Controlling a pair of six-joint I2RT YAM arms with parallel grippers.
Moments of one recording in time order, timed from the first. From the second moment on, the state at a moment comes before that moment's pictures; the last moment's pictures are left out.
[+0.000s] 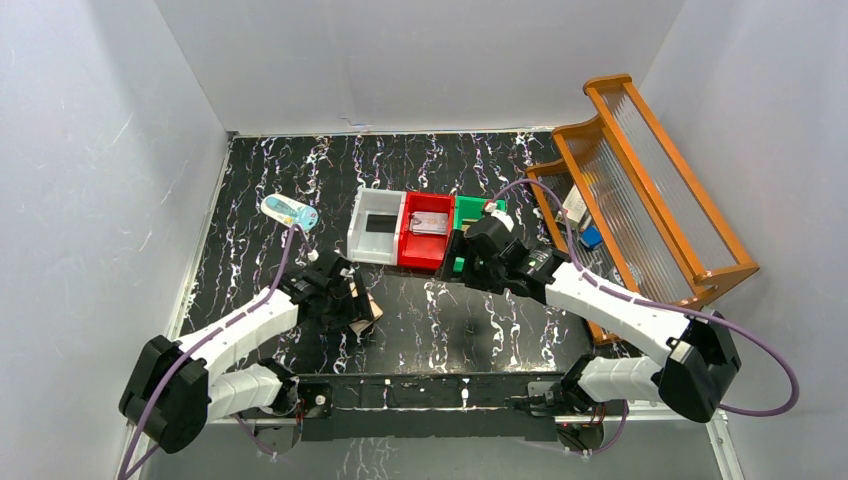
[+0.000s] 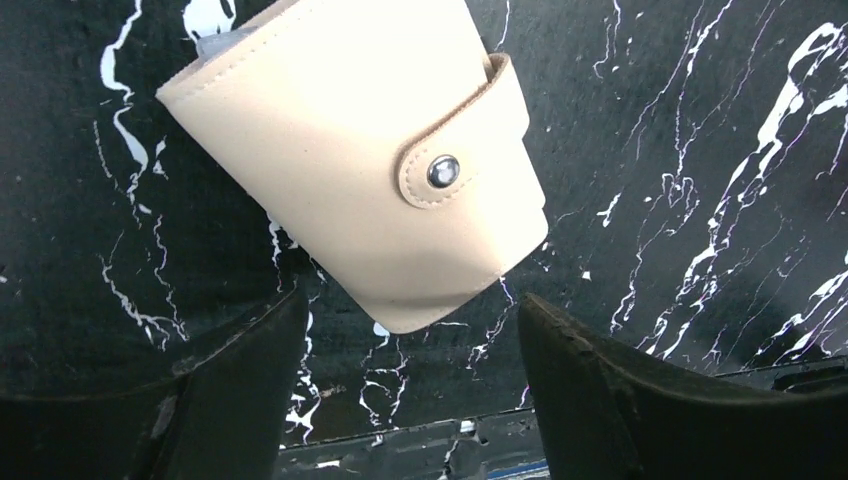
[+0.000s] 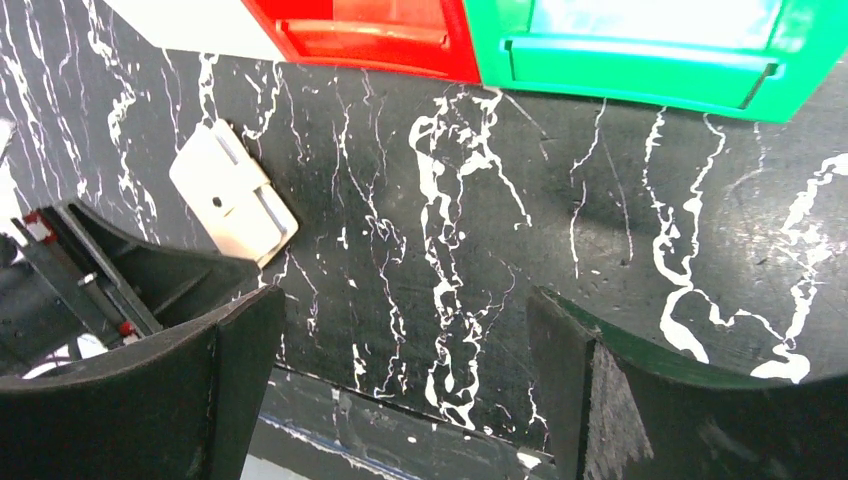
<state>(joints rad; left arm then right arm) -0.56 1.11 0.56 -0.60 0.02 -0.81 0.86 1.24 0.92 -0.55 0.11 0.93</state>
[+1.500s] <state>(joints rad) -0.58 1.04 0.64 -0.70 -0.25 -0.79 0.76 1.73 1.14 -0.52 0.27 0.71</state>
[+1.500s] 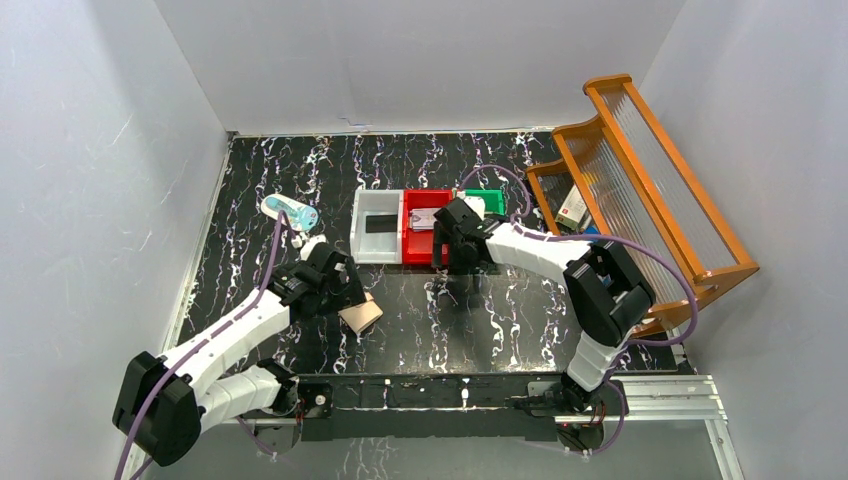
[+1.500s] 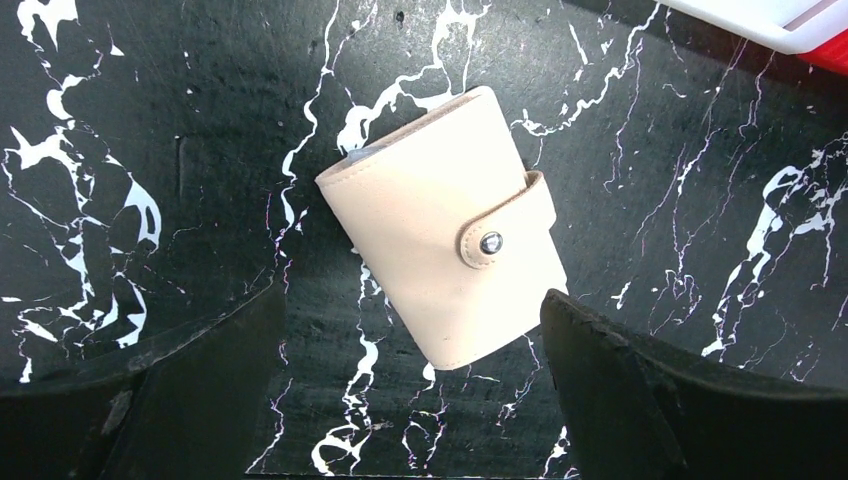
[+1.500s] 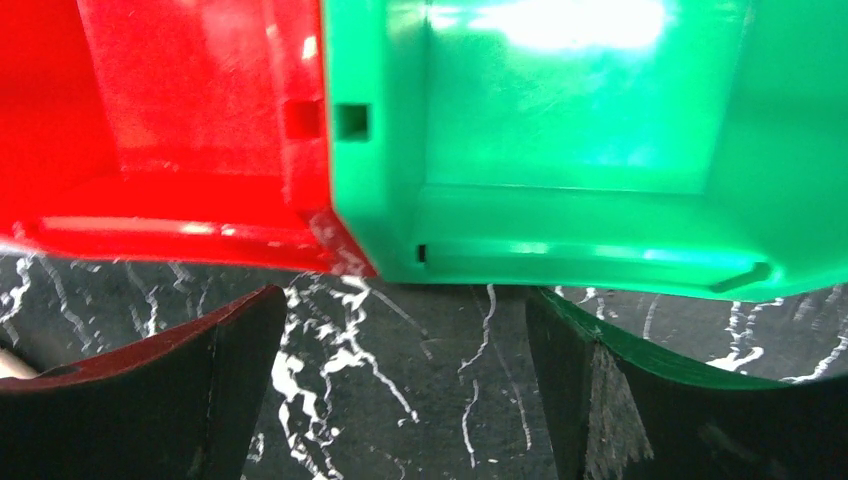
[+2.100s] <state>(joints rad) -0.58 0.76 0.53 -0.75 -0.38 -1.07 1.02 1.79 1.21 -0.27 -0.06 0.76</state>
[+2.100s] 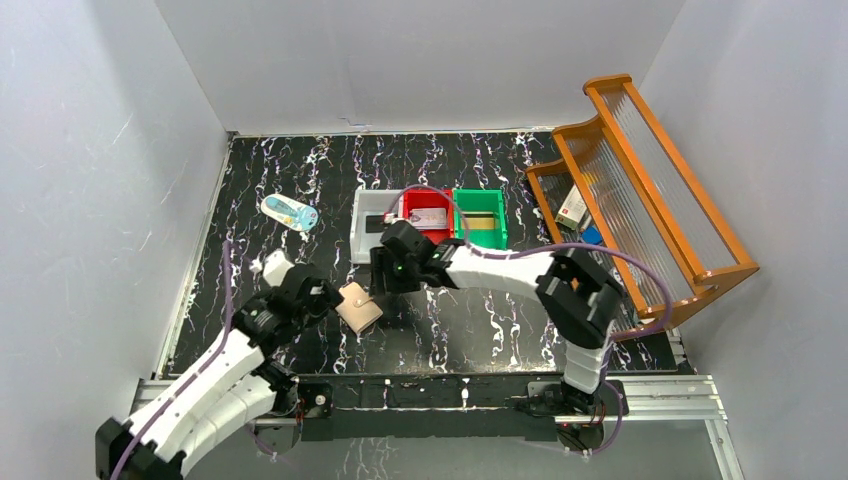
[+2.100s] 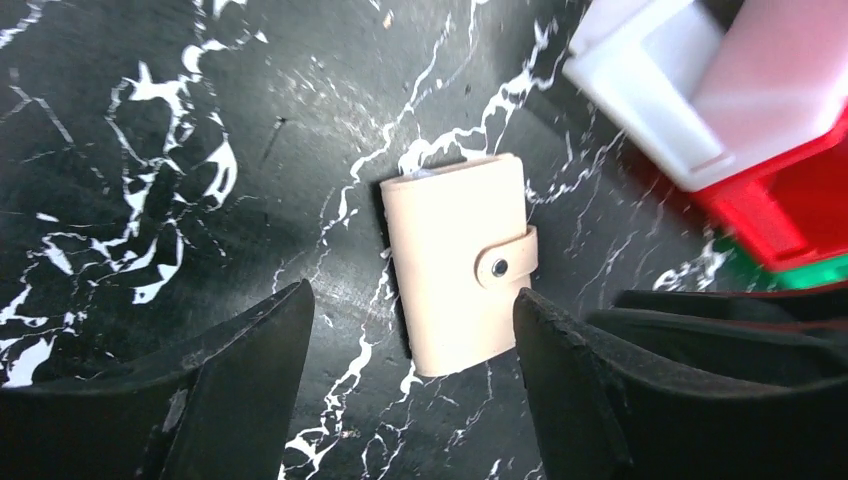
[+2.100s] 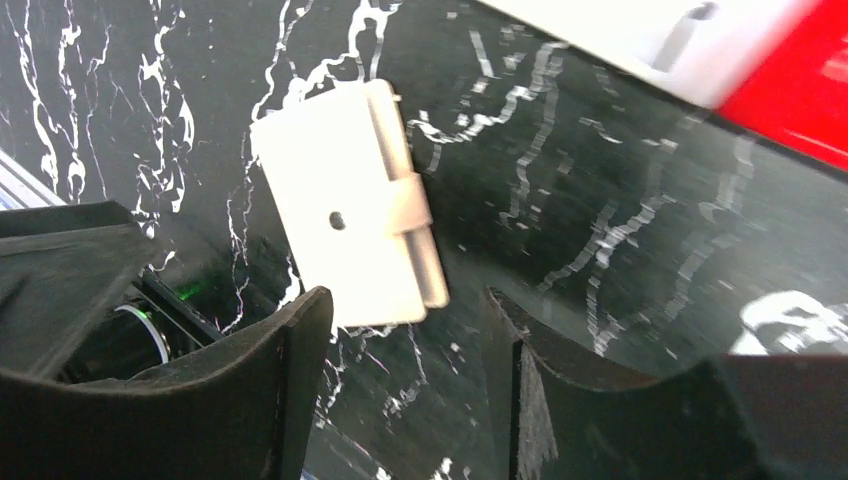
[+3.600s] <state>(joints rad) -0.58 0.76 0.49 -0.61 -0.21 -0.95 1.17 1.63 0.91 -0.33 0.11 1.03</state>
